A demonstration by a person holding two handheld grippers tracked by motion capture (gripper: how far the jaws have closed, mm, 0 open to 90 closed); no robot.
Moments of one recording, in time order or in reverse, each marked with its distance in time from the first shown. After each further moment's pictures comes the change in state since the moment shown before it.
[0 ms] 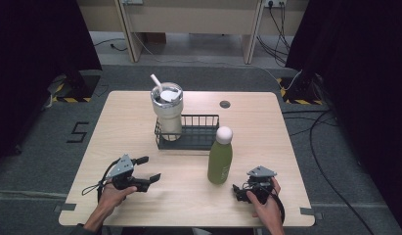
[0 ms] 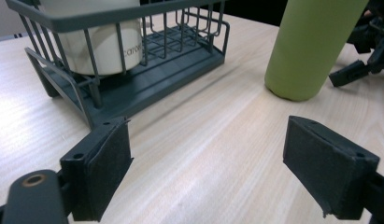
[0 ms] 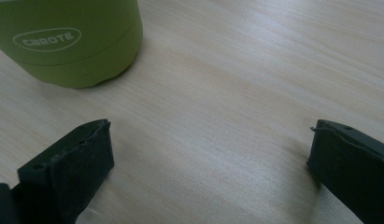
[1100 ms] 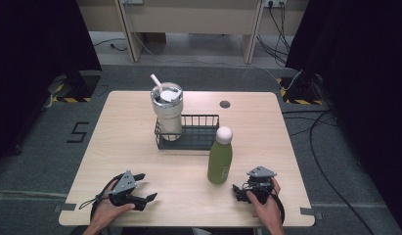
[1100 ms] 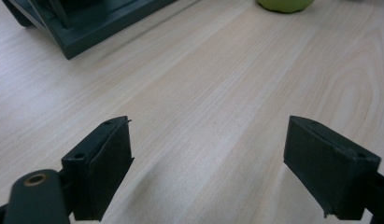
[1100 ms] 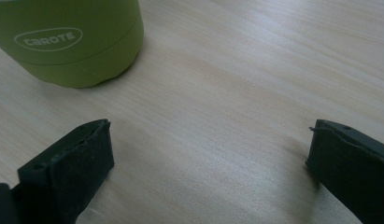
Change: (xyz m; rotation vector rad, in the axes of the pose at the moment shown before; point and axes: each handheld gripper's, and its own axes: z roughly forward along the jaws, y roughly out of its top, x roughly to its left) left arm -0.029 -0.026 -0.017 0.225 0.036 0.067; right arm 0.000 0.000 0.000 0.001 0.000 -0.004
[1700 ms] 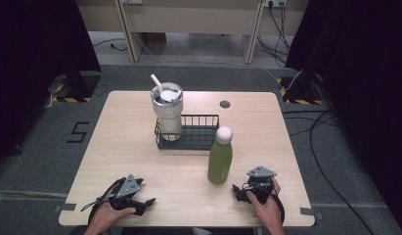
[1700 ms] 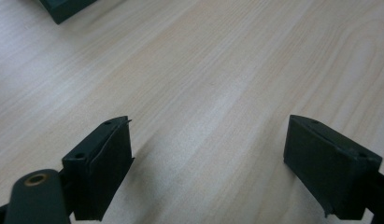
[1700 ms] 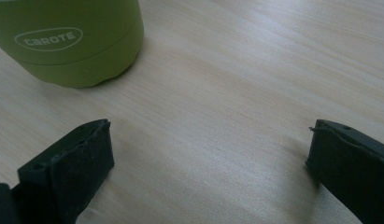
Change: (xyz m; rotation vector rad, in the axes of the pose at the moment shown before) left arm -0.007 -0.004 -0.001 0.127 0.024 0.029; right arm 0.000 0.000 0.000 0.000 -0.001 0.001
